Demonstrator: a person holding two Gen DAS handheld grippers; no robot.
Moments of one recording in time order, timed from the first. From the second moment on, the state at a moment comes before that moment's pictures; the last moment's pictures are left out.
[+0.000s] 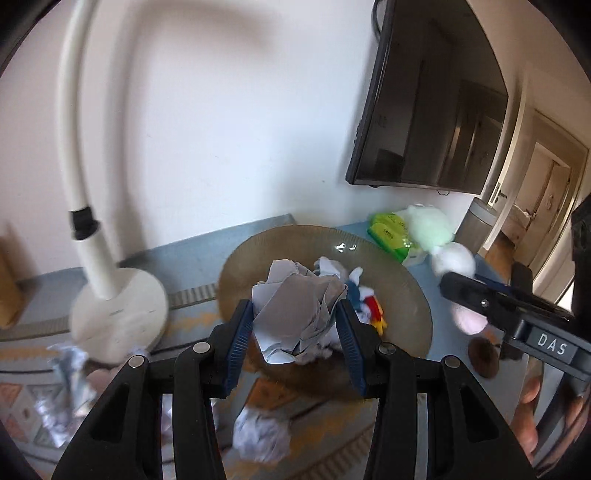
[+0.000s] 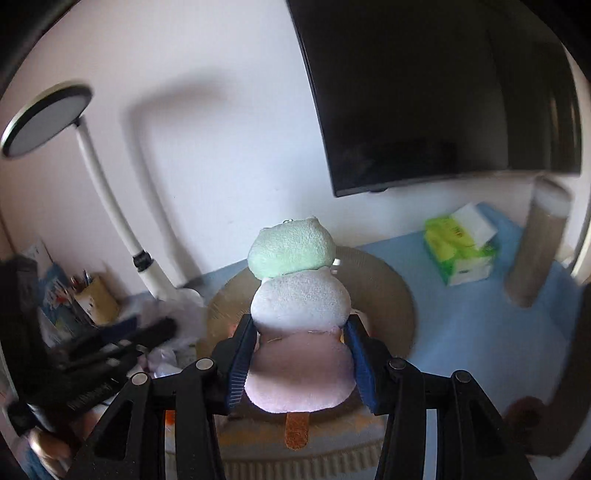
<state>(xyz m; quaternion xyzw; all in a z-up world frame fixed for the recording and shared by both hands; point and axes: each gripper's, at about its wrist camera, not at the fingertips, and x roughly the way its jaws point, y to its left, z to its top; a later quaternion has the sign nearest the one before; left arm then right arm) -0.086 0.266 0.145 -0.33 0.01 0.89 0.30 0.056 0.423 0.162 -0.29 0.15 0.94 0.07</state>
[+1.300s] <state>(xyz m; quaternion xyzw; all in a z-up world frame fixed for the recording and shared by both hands) 0.030 -0.015 0.041 -0.34 -0.03 0.94 0.03 0.089 0.224 0.038 -0.38 -0.02 0.92 0.02</state>
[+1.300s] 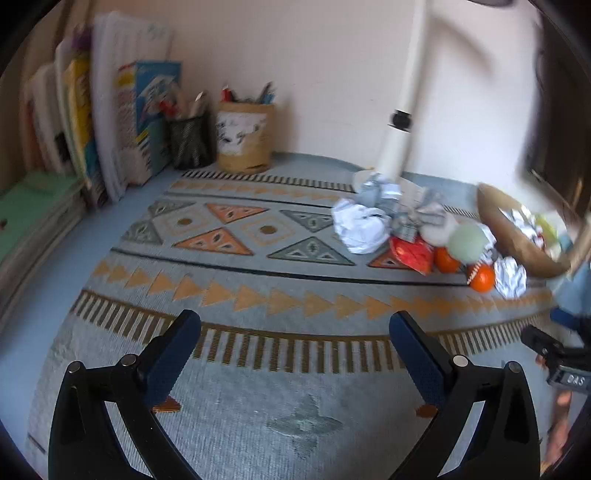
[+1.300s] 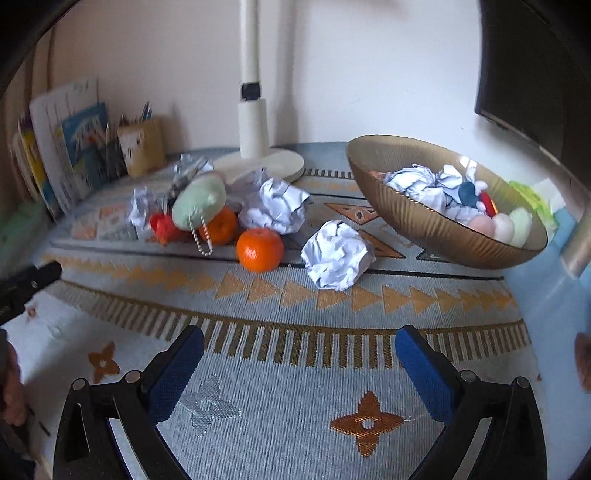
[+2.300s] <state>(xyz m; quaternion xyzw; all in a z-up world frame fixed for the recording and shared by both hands) -0.129 0.026 0.039 -0.44 -0.03 0.88 0.16 -0.042 0.155 0.058 -0.43 -0.12 0.89 -0.07</state>
